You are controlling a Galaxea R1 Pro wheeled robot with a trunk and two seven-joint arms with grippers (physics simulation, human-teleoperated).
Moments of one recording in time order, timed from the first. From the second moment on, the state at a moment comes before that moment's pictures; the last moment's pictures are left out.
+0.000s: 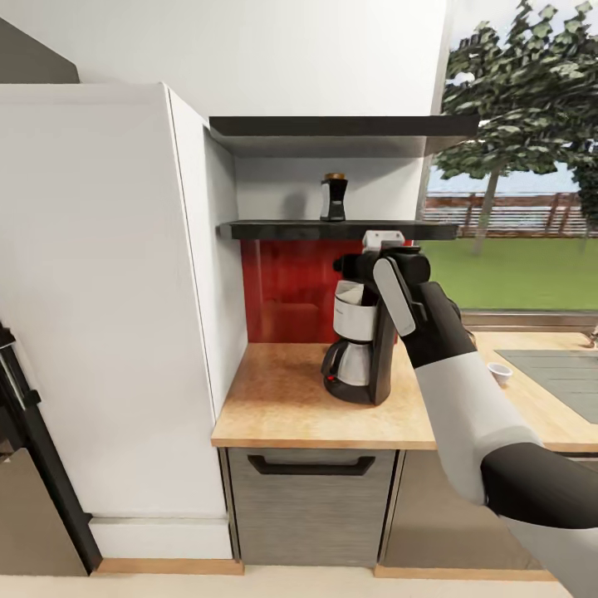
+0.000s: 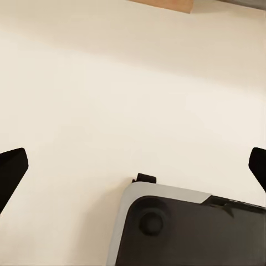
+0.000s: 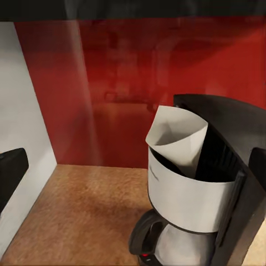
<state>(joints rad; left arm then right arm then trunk) 0.00 0.05 0.04 -0.15 0.20 -0.41 0.01 -1.22 0.10 0.21 -1.12 -0.33 0.90 -0.29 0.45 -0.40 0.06</state>
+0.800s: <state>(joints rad) 0.01 0.06 0.04 -0.07 0.20 -0.34 0.01 -1.22 0.10 0.20 -1.19 -0.34 0.70 -0.29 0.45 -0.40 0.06</state>
